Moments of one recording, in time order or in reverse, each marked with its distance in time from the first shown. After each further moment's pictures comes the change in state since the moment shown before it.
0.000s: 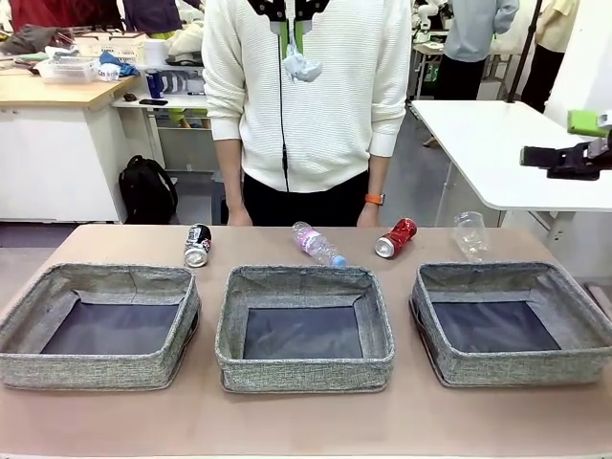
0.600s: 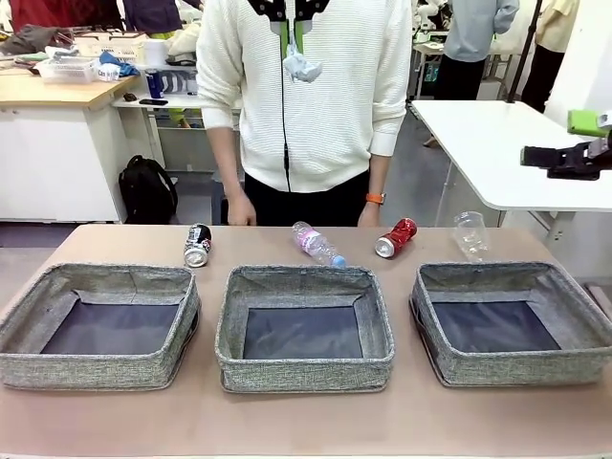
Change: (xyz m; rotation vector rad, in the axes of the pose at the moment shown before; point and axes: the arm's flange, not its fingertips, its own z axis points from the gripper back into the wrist) left arm 0.000 0.000 0.000 0.000 0.000 0.000; right arm 0.000 0.000 0.000 0.000 0.000 0.000
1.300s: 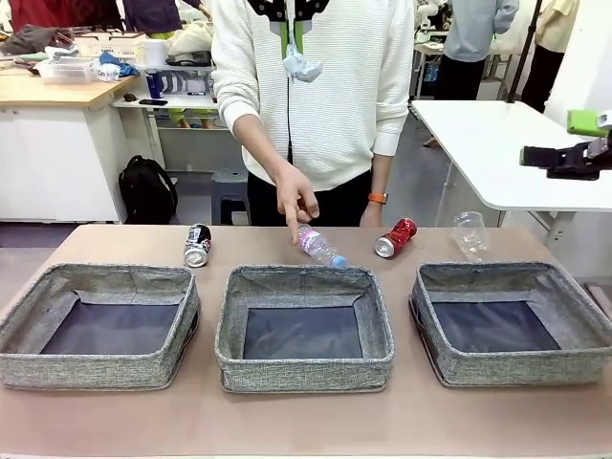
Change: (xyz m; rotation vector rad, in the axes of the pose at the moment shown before) left arm 0.000 0.000 0.000 0.000 0.000 0.000; right arm 0.000 0.000 0.000 0.000 0.000 0.000
